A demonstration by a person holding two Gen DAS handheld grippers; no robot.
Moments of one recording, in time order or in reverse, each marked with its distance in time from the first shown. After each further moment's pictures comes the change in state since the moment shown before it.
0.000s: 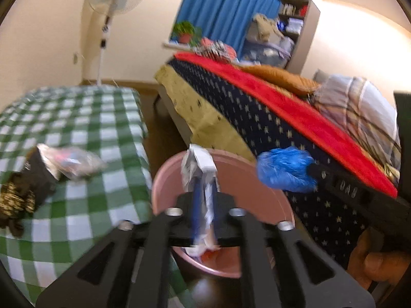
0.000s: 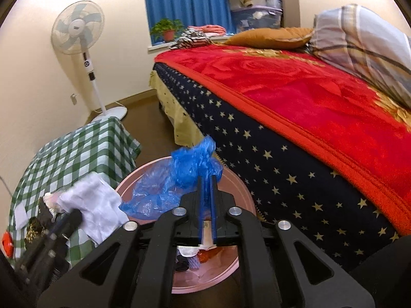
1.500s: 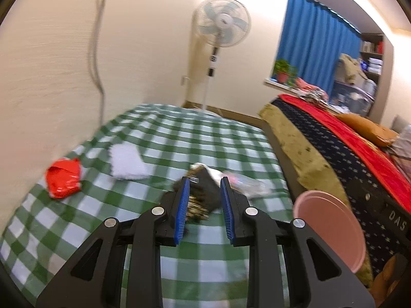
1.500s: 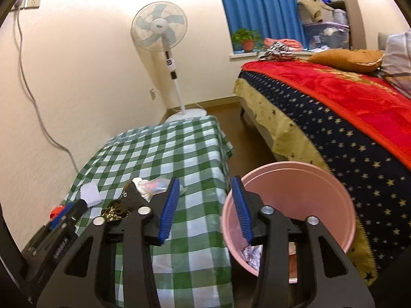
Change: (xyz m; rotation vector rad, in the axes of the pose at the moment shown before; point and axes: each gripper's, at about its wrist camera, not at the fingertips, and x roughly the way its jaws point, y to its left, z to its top) left arm -0.124 0.119 -0.001 -0.210 -0.224 0.528; right arm -0.042 0.125 -0.034 -0.174 -0.050 0.419
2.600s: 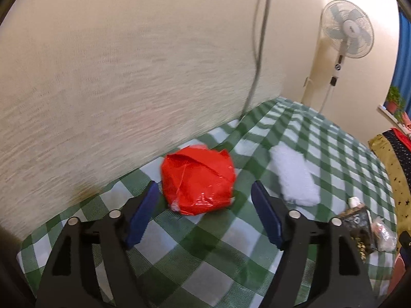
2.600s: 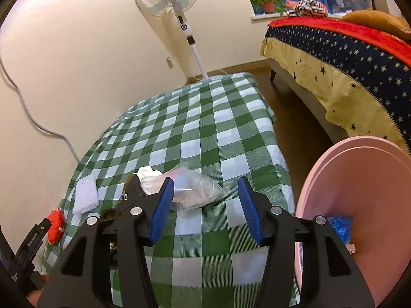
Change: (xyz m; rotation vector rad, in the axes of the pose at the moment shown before) left arm 0.042 0.148 0.002 -0.303 0.074 0.548; right arm 0.142 0.028 -0.009 0.053 0.184 0.137
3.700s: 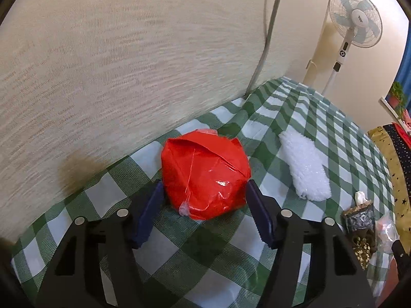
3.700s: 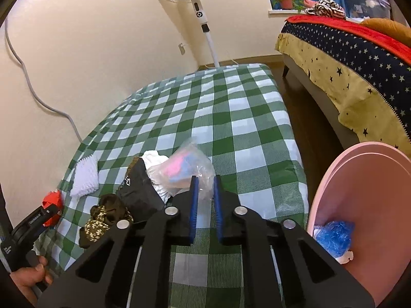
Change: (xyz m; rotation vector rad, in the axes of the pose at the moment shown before) left arm 0.028 0.003 0.006 -0.011 0.129 -0.037; right arm -0.001 0.013 -0.003 -0.092 0.037 0.026
